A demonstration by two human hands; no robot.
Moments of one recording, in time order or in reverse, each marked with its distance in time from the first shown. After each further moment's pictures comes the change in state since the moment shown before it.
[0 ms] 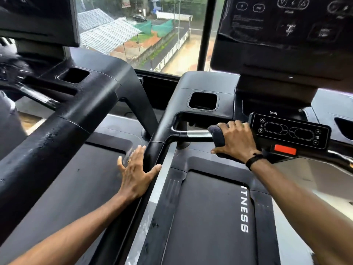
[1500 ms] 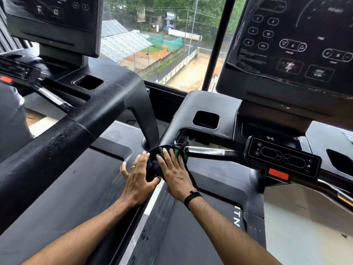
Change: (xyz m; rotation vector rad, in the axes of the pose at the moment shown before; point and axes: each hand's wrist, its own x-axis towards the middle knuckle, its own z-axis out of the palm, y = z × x) left_hand 0.001 0.003 -0.002 0.038 0.074 0.061; right_hand -0.030 -0.173 -0.025 0.483 -0.092 -0.360
